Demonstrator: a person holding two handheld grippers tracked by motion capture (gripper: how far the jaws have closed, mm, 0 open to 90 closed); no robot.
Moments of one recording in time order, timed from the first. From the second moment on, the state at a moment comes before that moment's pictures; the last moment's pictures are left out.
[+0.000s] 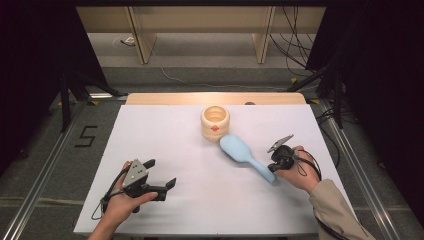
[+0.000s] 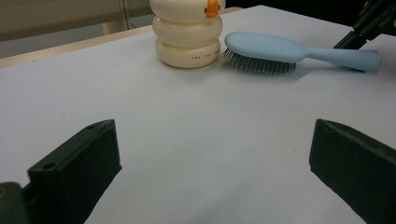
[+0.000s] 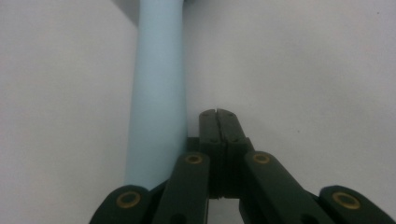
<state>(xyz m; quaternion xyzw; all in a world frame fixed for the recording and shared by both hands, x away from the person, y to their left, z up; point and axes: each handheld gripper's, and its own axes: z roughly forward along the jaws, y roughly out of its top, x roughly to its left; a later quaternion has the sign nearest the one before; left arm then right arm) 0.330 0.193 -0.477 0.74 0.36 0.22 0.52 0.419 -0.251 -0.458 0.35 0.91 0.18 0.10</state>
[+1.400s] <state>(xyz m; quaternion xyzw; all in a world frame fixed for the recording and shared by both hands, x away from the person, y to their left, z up) 0.331 0.194 -0.476 0.74 0.36 0.22 0.52 0.415 -0.252 -0.429 0.36 0.89 0.26 0.10</state>
